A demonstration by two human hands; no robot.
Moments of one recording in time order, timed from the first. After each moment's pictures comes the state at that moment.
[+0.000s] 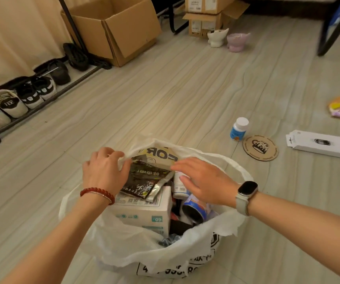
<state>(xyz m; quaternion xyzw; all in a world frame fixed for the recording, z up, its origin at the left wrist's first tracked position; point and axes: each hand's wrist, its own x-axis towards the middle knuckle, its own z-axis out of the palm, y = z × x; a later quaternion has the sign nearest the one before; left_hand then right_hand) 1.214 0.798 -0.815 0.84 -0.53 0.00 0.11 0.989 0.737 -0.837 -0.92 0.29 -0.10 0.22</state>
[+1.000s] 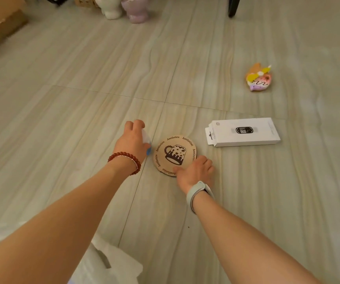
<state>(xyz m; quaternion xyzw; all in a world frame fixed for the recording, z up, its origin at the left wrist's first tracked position) 0.943 0.508 -0.935 0.70 -0.67 -0.21 0.12 0.816 0.559 -0.999 -0.41 0.86 -0.14 0.28</state>
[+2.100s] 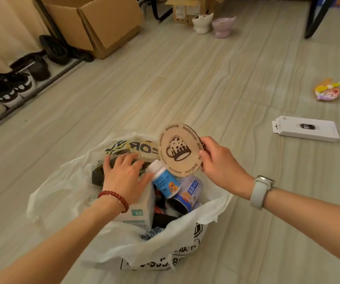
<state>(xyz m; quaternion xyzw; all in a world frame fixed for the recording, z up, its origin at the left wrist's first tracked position) 1.147 0.786 -0.848 0.77 -0.64 -0.07 -0.05 0.936 0.724 -0.833 -0.75 0.47 -0.25 0.39</state>
